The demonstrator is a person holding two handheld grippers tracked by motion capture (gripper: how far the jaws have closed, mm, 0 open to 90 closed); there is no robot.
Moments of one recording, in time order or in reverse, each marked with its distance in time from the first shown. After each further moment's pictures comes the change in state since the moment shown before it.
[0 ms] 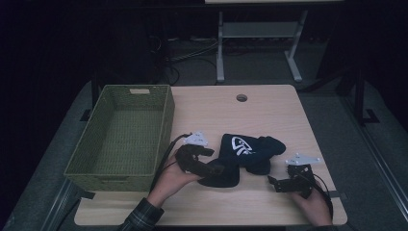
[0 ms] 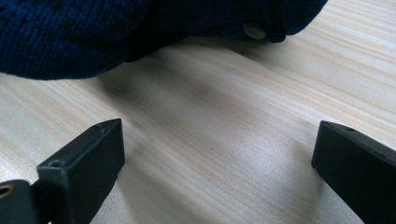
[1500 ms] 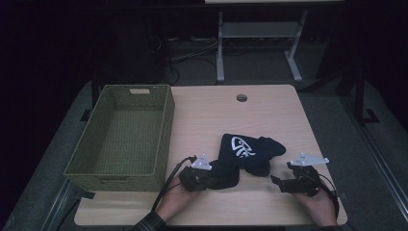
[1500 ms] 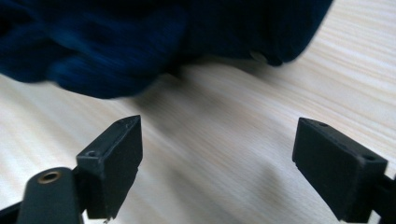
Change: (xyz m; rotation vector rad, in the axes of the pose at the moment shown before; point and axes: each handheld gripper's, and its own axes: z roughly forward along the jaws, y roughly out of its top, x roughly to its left) left arm -0.008 -0.058 0.045 0.125 0.029 0.006; right arm 0.001 0.005 -0.024 -0.037 0.061 -0.021
